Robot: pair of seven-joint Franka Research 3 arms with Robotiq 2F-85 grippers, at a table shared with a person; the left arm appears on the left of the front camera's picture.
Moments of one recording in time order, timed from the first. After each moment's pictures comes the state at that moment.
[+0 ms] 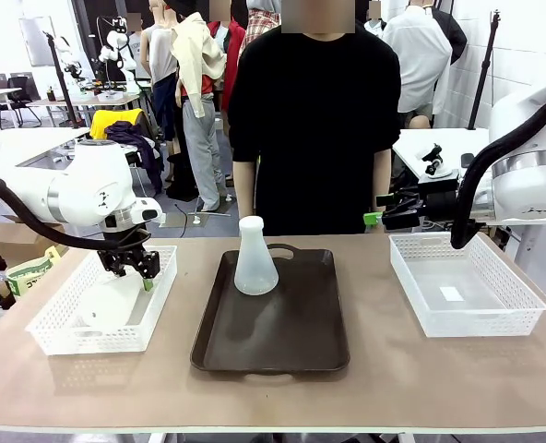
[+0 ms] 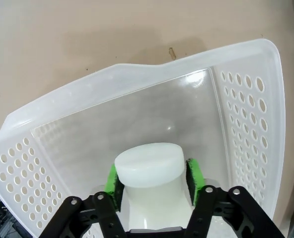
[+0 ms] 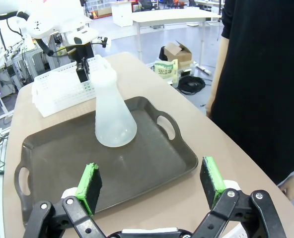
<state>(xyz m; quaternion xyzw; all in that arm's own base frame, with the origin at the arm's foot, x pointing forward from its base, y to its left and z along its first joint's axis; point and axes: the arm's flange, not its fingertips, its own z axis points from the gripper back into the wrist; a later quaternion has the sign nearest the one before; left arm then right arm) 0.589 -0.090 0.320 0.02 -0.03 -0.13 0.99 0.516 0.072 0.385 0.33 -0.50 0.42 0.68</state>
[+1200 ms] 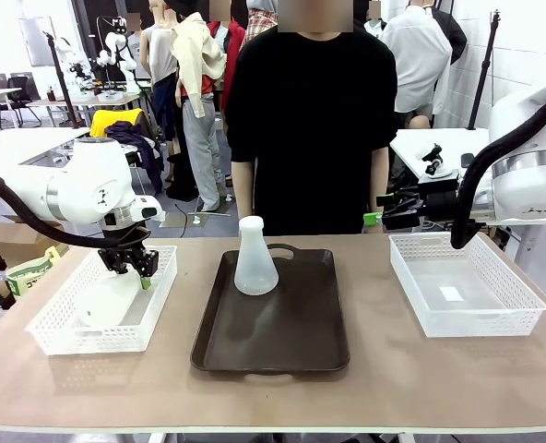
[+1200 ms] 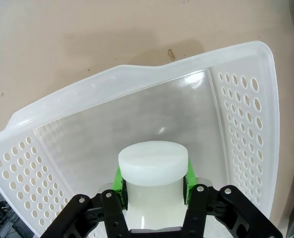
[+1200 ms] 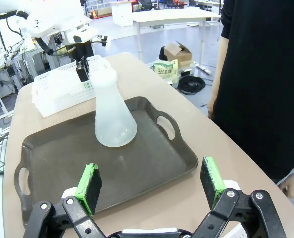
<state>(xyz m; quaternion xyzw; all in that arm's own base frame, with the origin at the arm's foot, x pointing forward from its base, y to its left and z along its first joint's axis) 0.589 -0.090 0.325 0.01 -0.03 -0.13 0.99 0.516 0.072 0.385 0.33 -0.50 0.42 0.68</state>
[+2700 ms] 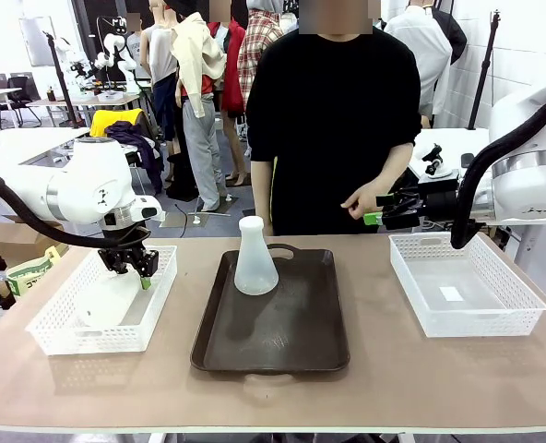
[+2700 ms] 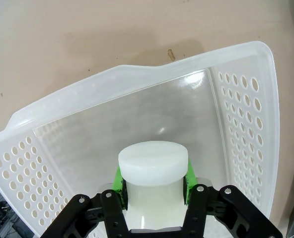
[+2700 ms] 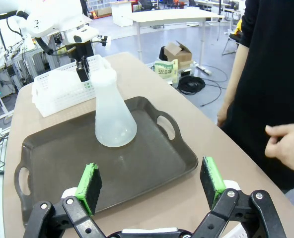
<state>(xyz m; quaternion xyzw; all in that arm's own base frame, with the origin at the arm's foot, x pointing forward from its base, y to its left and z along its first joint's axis) 0.589 -0.090 0.325 0.01 -0.03 -0.13 0.99 0.516 0.072 0.385 0.33 -0.50 0.42 0.68</state>
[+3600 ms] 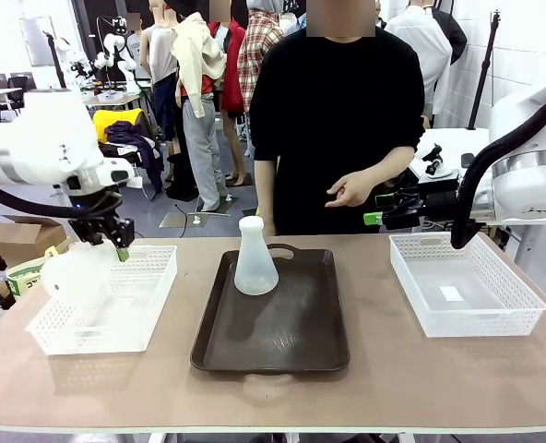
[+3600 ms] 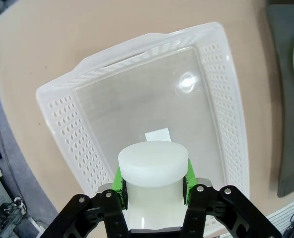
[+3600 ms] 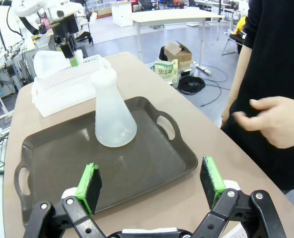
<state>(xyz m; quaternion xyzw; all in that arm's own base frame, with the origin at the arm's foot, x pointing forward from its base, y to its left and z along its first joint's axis) 0.553 -0.064 0.422 0.00 -0.06 -0.13 0.99 0.516 0.072 0.385 0.33 -0.50 0.42 0.68</state>
